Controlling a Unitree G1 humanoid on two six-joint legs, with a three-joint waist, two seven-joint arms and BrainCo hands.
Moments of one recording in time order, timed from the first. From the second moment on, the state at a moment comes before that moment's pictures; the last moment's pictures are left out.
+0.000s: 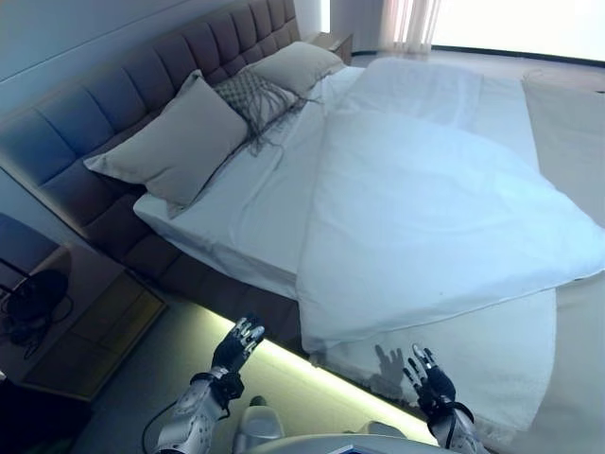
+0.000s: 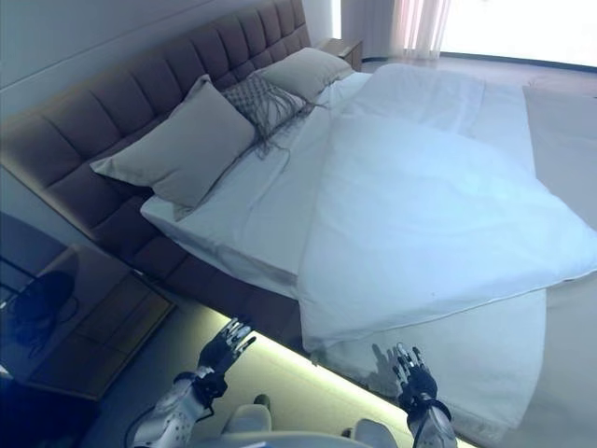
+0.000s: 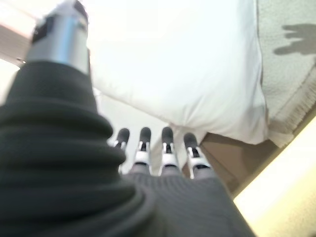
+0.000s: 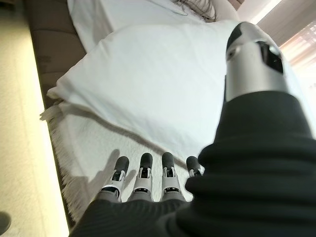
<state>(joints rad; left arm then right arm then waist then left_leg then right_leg) 0.18 0.24 -0.21 0.47 -0.65 -0.04 -0.23 0.21 -0.22 0.05 0.67 0.92 -0.10 0.05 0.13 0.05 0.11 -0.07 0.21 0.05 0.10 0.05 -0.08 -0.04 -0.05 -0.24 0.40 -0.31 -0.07</state>
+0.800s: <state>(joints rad) 0.14 0.30 -0.17 0.48 -0.64 -0.03 -0.18 0.19 -0.14 0.11 0.63 0.84 -0.08 0.04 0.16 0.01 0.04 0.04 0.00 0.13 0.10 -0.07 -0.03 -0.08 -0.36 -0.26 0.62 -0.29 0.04</state>
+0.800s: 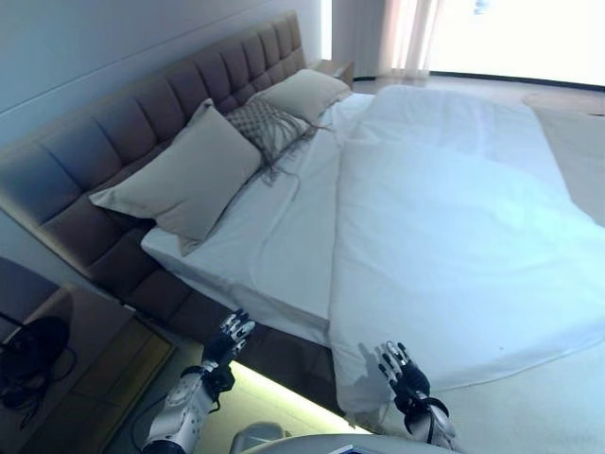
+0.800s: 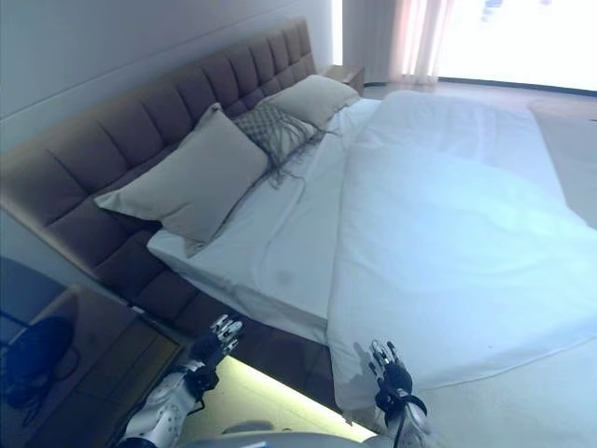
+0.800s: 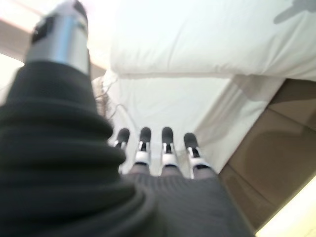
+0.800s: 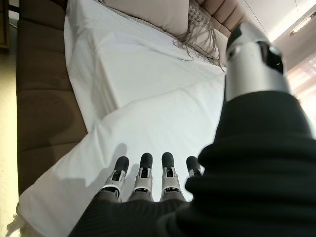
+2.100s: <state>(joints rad) 0.17 0.23 -0.19 0.49 -0.66 -0.04 -0.24 0.18 -0.23 0.11 0.68 0.92 -0.10 0.04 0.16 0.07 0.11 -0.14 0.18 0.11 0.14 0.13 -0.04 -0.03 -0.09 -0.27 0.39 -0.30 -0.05</state>
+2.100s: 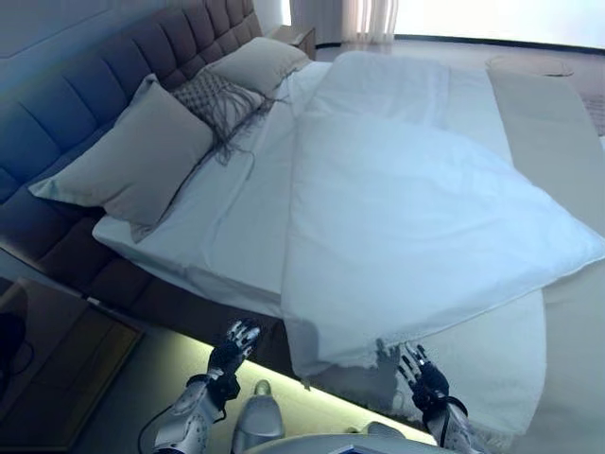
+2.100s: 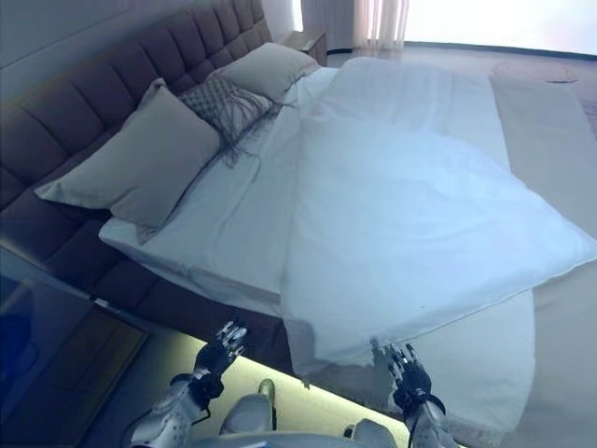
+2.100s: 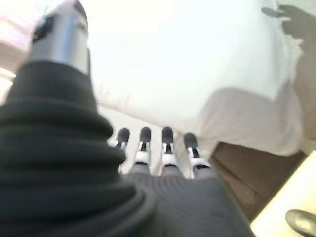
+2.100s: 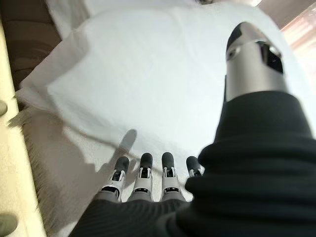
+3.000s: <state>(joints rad) 0.18 0.26 -0.12 0.47 -0.65 -0.05 -0.18 0.16 -0.14 0.13 0.69 0.86 -0.11 0.08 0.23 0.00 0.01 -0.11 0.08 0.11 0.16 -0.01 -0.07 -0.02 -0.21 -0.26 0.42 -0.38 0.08</state>
